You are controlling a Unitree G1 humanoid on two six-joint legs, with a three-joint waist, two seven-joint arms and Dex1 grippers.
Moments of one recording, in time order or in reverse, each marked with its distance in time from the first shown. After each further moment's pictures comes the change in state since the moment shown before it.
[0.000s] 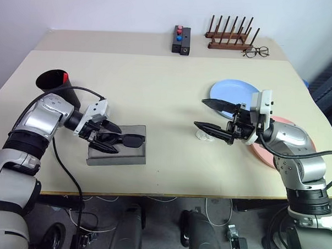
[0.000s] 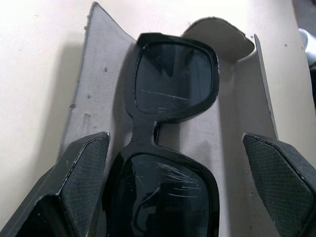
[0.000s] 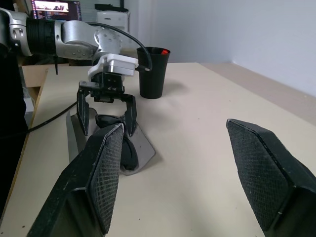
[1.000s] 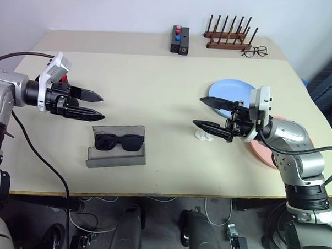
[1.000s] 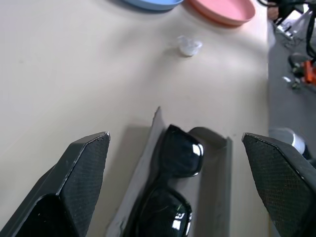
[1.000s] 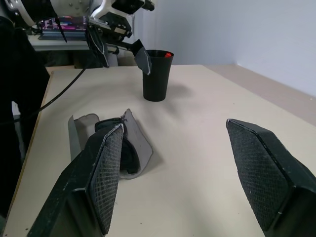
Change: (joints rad) left arm 0.006 0.190 0.270 -0.209 -0.214 0.410 0.025; right arm -0.045 0.006 0.008 0.038 0.003 0.022 0.033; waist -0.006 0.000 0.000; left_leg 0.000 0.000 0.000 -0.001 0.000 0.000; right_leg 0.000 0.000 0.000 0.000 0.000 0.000
